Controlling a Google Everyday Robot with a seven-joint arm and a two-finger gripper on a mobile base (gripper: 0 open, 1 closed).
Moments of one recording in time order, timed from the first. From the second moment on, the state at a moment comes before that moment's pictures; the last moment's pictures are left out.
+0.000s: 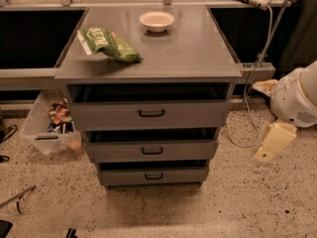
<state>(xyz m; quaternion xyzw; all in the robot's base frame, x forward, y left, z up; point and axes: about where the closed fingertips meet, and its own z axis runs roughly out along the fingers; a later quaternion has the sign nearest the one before) 0.451 -0.222 0.869 -0.60 0.77 0.02 0.23</state>
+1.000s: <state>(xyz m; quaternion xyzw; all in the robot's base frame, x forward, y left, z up) 0.482 -0.192 0.812 -0.63 0.72 0.09 0.26</state>
